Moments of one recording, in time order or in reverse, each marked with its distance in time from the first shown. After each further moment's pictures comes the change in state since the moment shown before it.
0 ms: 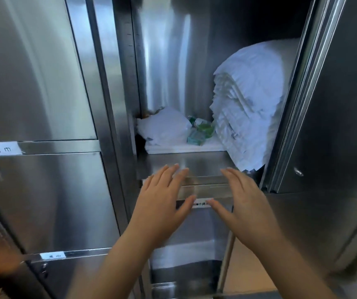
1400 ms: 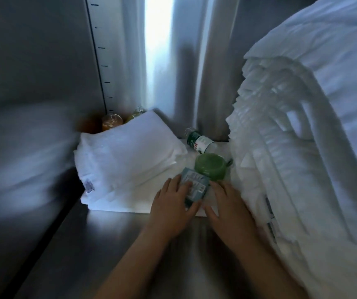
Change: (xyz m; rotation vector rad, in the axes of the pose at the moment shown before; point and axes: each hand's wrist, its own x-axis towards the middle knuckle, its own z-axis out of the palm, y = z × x) left_hand 0.381 -0.124 0.328 -0.116 -0.149 -0.278; right_hand 0.388 0.223 0.235 0.143 -0.178 -0.012
